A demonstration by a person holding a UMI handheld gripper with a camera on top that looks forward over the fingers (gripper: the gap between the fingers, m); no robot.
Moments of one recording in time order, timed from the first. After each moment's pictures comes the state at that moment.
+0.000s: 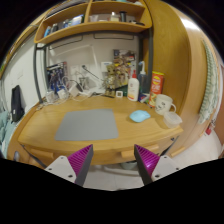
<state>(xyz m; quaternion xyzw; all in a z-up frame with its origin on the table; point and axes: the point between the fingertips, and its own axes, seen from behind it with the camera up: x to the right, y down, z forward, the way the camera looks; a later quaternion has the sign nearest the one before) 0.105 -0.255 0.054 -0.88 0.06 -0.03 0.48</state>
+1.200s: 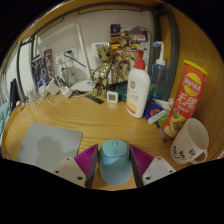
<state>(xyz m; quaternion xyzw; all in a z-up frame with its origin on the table) 0.228 -0.002 -0.014 -0.91 -0.02 0.01 0.42</state>
